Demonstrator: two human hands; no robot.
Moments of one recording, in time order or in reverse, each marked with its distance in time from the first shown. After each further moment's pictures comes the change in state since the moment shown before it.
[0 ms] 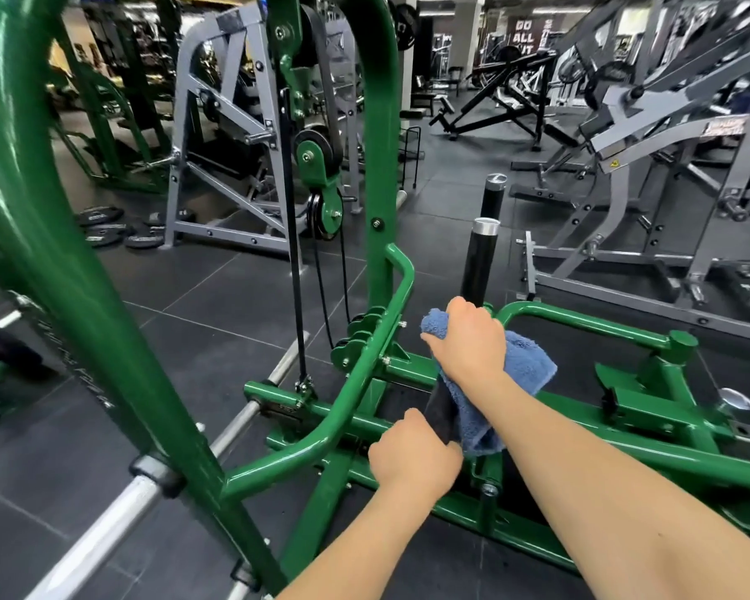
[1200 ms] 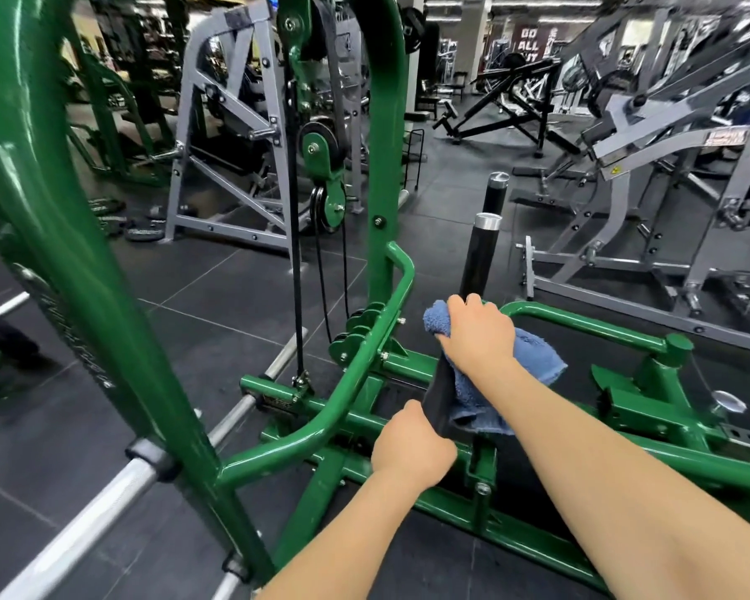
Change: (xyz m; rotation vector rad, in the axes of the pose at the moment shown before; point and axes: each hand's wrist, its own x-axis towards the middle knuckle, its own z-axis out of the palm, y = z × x) left_hand -0.003 -0.006 -0.002 -0.218 -0.074 0.060; right_hand 0.000 0.012 -0.003 -0.229 -0.104 -0.115
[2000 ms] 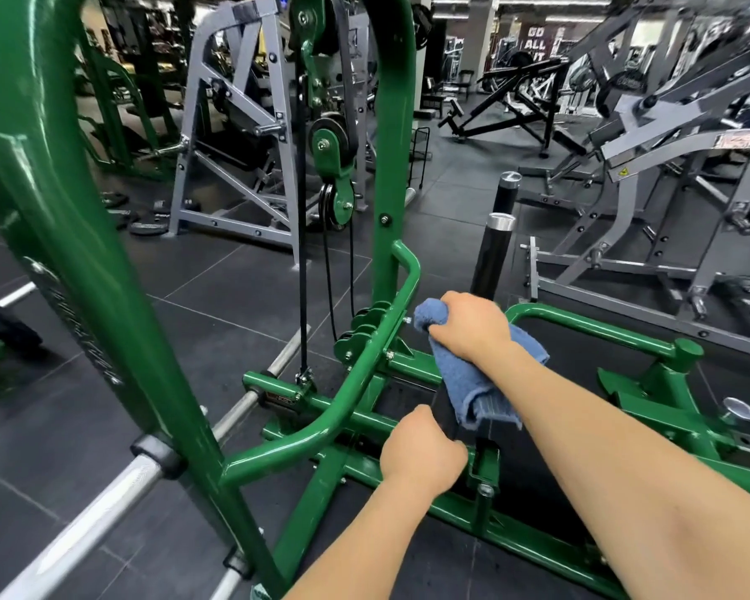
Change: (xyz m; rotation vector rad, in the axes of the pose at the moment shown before) left_hand -0.002 0.000 0.000 -0.017 0.033 0.012; right_hand 0.026 -0.007 -0.001 0.251 -0.087 -0.086
